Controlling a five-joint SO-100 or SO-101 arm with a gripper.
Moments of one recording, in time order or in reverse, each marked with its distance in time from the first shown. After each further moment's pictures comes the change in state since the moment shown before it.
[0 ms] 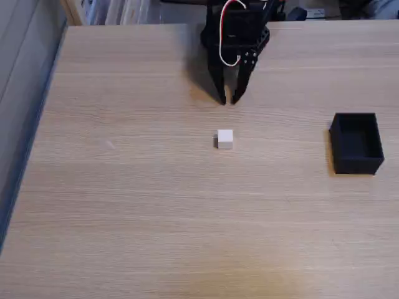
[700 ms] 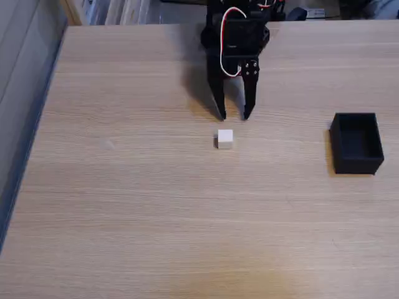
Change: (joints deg) arm -0.8 -27.4 -5.8 -27.8 -0.6
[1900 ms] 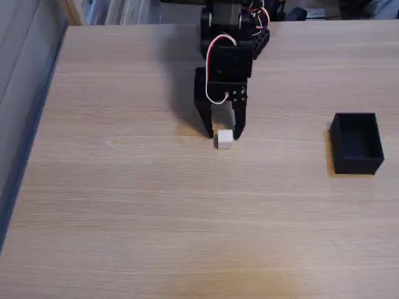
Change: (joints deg) arm 6.1 -39.3 -18.7 -16.1 -2.6
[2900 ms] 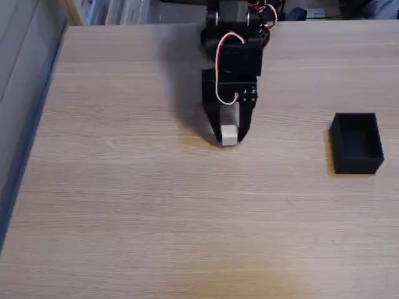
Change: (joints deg) arm -5.9 1.2 -6.0 4.4 2.2
